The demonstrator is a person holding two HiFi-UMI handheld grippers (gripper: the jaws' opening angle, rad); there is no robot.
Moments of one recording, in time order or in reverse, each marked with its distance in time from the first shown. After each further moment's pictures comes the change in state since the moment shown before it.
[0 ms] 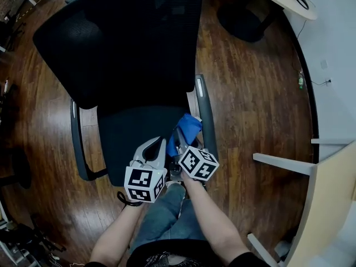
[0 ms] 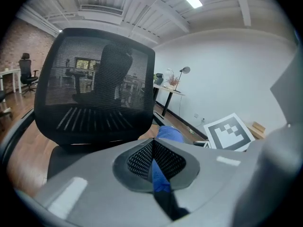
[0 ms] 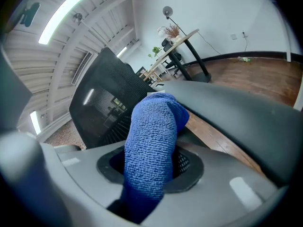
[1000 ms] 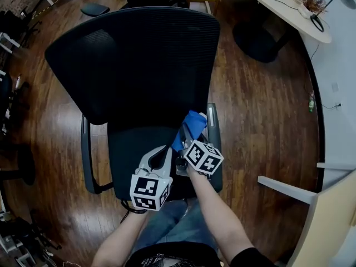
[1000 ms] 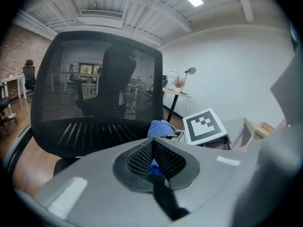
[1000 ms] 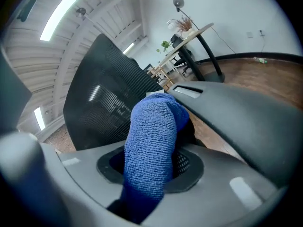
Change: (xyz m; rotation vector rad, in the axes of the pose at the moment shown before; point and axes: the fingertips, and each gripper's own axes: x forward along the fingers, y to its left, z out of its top) left arm 0.032 0.026 0.047 0.015 -0.027 0.065; right arm 0.096 0.016 0.060 -0.051 0.031 0.067
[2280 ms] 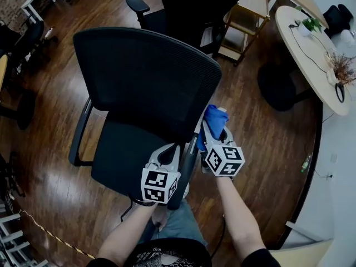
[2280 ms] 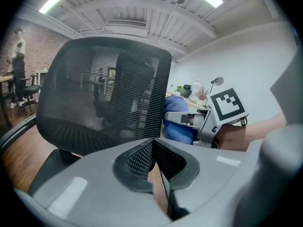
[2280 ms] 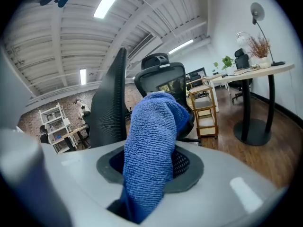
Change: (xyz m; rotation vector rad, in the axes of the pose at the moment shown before) left arm 0.080 -0.046 0.067 -0.210 -0.108 0.270; right arm 0.009 0.024 0.185 -0.618 0.102 0.322
